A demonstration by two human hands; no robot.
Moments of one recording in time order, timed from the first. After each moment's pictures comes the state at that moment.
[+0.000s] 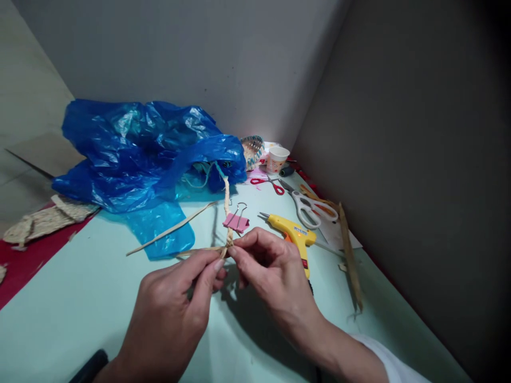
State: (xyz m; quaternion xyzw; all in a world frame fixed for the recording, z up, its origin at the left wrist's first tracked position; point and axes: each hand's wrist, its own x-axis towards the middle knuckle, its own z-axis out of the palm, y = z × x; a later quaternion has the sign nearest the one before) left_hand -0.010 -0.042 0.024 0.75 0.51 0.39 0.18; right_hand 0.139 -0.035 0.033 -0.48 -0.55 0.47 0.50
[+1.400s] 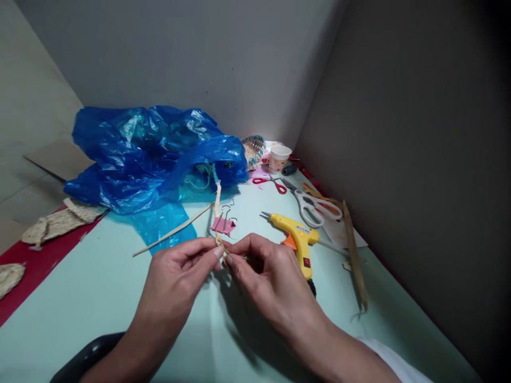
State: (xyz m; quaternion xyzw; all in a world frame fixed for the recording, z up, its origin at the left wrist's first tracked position) left_hand -0.006 -0.024 0.030 0.52 0.55 0.43 0.49; right_hand 0.141 -0.041 0.032 -0.55 -0.64 0.38 0.38
